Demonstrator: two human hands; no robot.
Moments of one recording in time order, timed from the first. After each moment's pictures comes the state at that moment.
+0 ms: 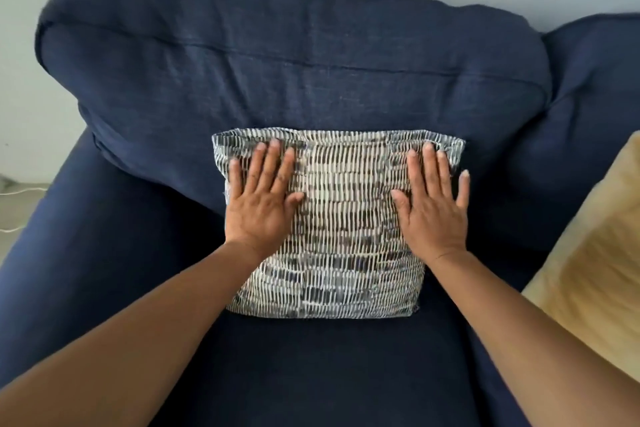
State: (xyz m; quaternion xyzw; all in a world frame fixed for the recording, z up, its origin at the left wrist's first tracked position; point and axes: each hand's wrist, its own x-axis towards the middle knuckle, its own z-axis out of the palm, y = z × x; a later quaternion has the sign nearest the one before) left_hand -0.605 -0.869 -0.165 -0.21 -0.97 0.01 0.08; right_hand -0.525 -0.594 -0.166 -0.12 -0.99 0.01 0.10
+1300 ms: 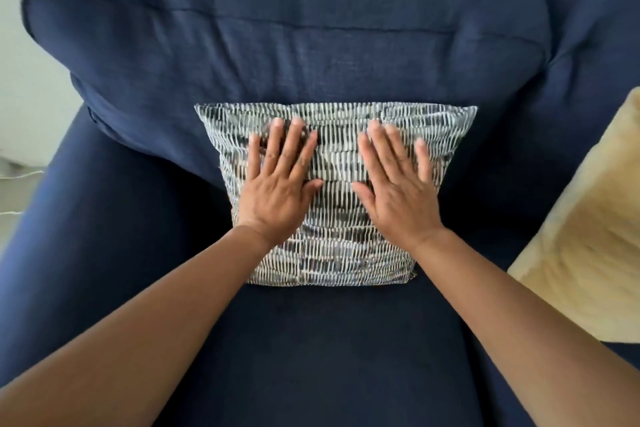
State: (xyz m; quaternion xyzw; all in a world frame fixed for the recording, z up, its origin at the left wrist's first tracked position) left_hand -0.572 -0.855 -0.152 -0.30 -0.95 0.00 0.14; right_hand -0.508 -0.636 -0.150 0.07 -0.98 -0.03 0.18
